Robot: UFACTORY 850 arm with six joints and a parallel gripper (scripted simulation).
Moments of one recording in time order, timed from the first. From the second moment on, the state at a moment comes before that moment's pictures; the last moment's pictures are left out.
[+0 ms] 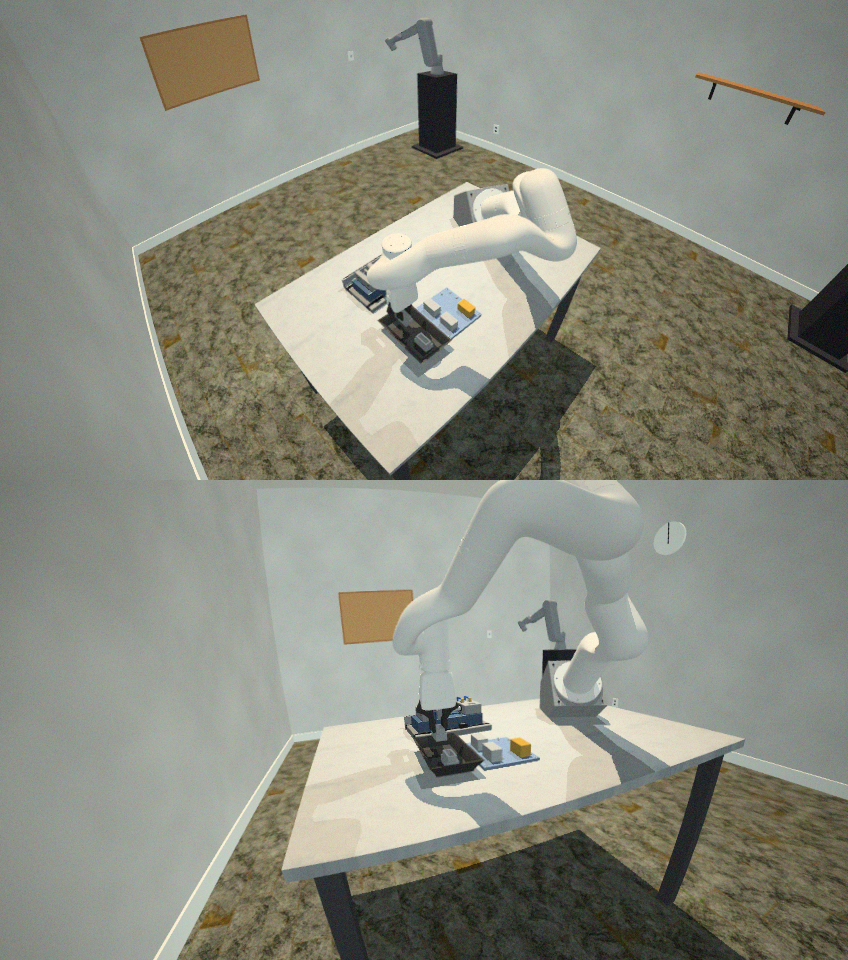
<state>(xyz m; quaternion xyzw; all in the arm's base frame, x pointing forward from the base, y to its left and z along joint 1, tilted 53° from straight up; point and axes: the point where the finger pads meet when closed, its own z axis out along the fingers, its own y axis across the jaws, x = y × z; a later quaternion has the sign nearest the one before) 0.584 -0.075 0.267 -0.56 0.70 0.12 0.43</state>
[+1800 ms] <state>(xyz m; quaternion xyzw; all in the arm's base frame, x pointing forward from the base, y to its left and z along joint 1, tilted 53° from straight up) 0.598 -0.057 0.250 -0.56 0.70 0.12 0.43</state>
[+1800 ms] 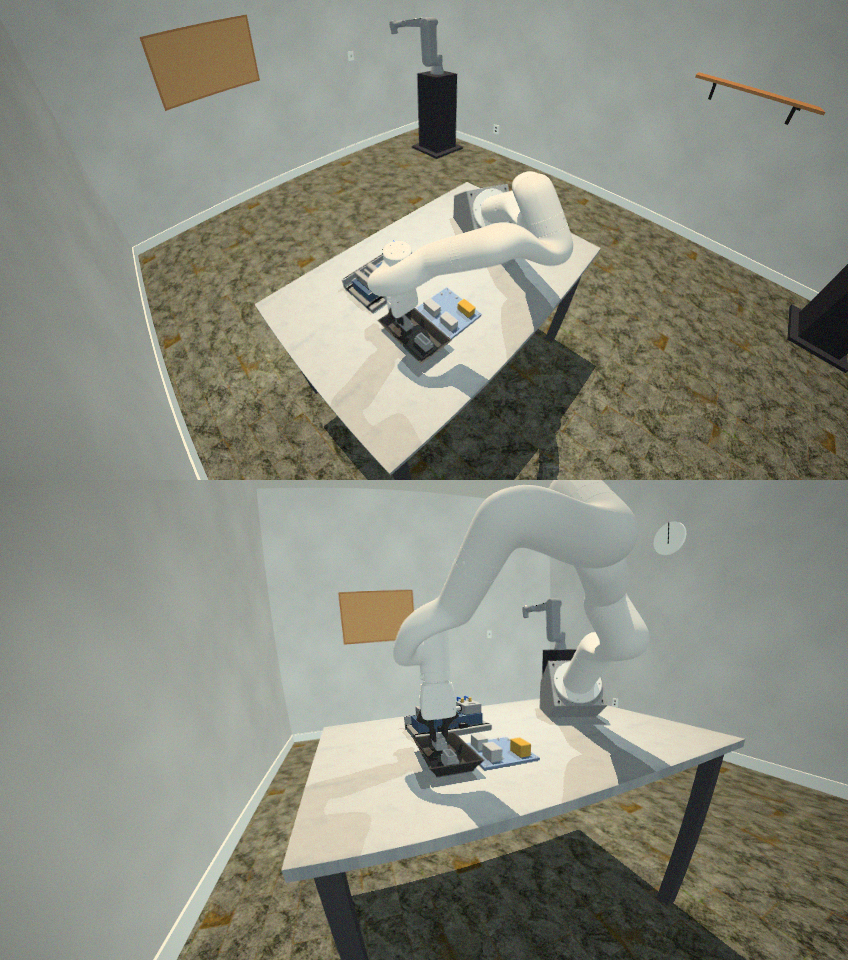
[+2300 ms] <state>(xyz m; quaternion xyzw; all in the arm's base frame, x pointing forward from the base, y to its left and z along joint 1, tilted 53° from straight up) 0.600 -0.054 0.248 -0.56 0.70 0.12 0.43</state>
